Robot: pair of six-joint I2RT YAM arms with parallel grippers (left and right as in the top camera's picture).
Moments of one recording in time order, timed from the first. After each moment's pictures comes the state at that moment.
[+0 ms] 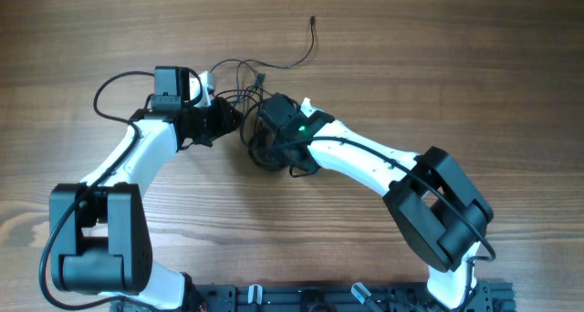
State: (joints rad) left arm -0.04 1.70 0.96 -0.35 0.51 -0.42; right arm 0.78 2.00 1.32 -0.61 0.05 1.09
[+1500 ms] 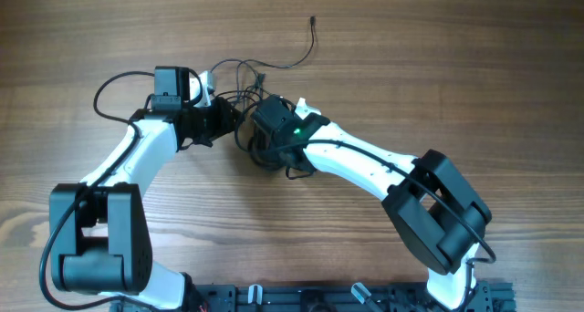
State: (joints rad) left arm -0.04 1.70 0.96 -0.35 0.51 -0.42; right arm 0.80 2.00 1.33 -0.62 0.09 1.10
